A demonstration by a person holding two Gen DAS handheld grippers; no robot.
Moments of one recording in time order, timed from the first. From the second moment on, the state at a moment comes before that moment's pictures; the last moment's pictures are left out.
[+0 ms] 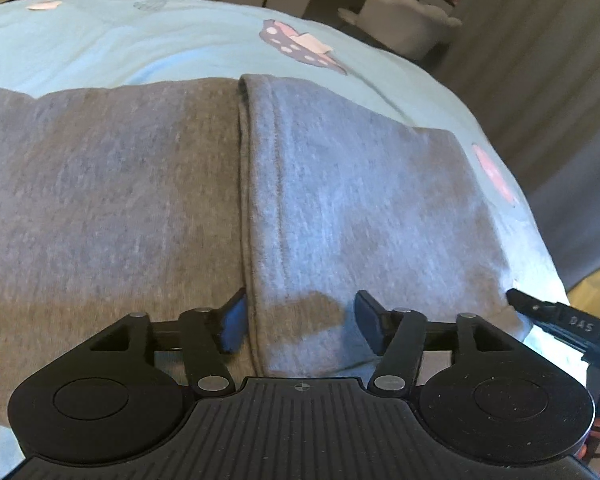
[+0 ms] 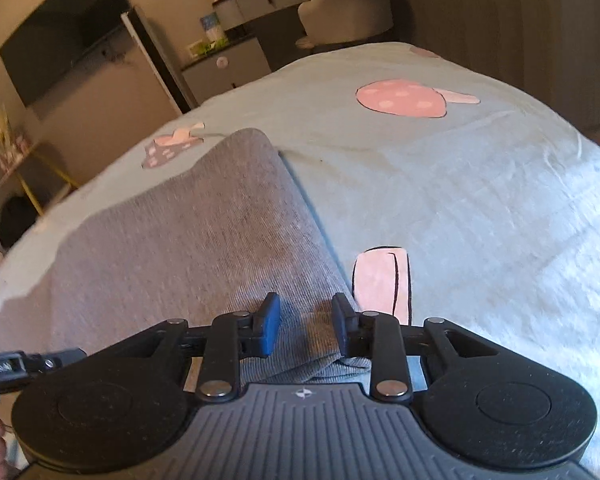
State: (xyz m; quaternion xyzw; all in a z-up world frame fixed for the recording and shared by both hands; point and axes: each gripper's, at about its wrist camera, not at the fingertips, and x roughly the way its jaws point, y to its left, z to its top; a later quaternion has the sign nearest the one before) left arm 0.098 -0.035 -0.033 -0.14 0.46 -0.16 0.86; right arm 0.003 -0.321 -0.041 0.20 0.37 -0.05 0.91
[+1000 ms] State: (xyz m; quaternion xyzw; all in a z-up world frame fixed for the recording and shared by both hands) left arm 0.098 -0.015 -0.029 -0.20 0.42 -0.17 0.87; right arm -0.008 -0.301 -0.025 0.15 0.35 -0.06 0.92
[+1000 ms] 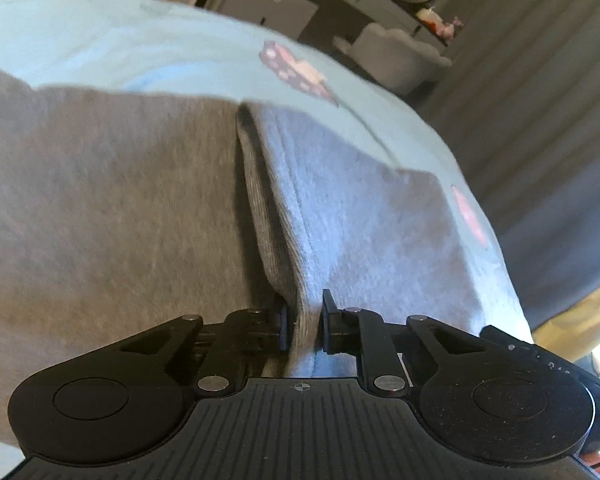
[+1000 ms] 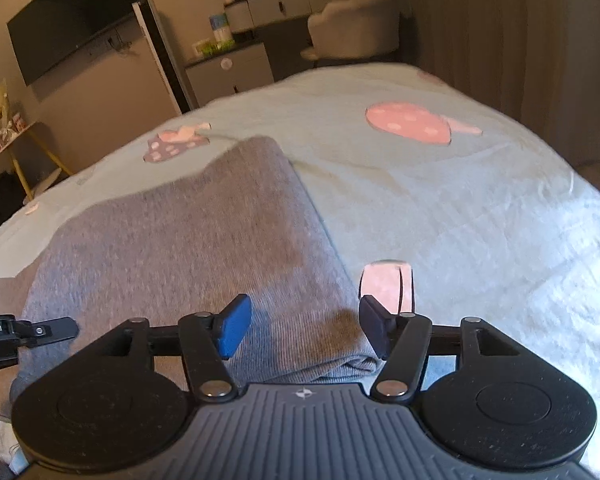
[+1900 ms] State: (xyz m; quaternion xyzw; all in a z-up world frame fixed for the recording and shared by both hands) left arm 0.125 -0.018 -0.011 -0.13 0.36 -0.09 0.92; right arm 0.003 -0.289 -0.044 0.16 0.37 0.01 0.92
